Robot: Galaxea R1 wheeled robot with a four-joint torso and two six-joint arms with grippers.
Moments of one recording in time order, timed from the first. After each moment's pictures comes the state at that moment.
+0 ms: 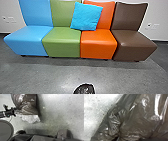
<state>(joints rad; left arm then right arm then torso) 0.84 2.96 -2.57 -0.68 0.28 -0.06 -0.96 2.11 -1.43 0.21 -0.27 0.10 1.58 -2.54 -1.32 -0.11</state>
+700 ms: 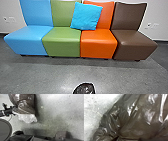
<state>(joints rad) 0.83 2.96 -2.57 -0.69 0.29 -0.05 -0.96 2.11 -1.43 0.21 -0.27 0.10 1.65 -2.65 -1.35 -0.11</state>
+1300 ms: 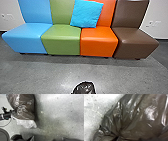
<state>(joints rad) 0.82 2.96 -2.57 -0.69 0.28 -0.05 -0.88 2.18 -1.51 0.21 -0.31 0.11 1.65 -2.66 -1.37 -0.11</state>
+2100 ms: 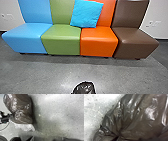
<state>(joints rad) 0.82 2.96 -2.57 -0.69 0.28 -0.05 -0.81 2.17 -1.54 0.22 -0.37 0.16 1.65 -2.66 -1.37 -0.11</state>
